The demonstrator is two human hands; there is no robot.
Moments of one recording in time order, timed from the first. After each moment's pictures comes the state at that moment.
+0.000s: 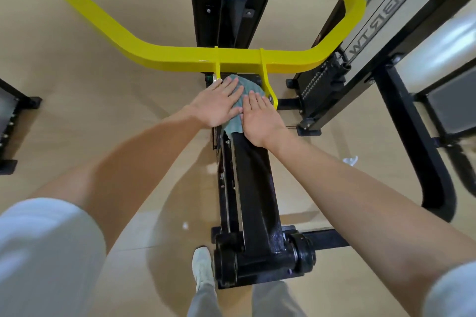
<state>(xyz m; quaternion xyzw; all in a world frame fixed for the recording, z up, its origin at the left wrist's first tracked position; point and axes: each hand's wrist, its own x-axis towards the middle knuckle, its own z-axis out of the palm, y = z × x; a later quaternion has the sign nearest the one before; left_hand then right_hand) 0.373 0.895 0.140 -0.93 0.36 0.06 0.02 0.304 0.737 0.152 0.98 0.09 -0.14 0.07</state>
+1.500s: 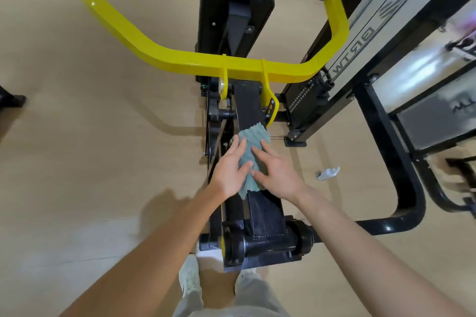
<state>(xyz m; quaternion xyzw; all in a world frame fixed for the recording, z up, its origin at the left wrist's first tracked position) 0.188 0.887 0.105 -0.81 0.12 0.16 -0.55 0.160 0.734 0.179 0.96 0.01 -0.19 -0.21</state>
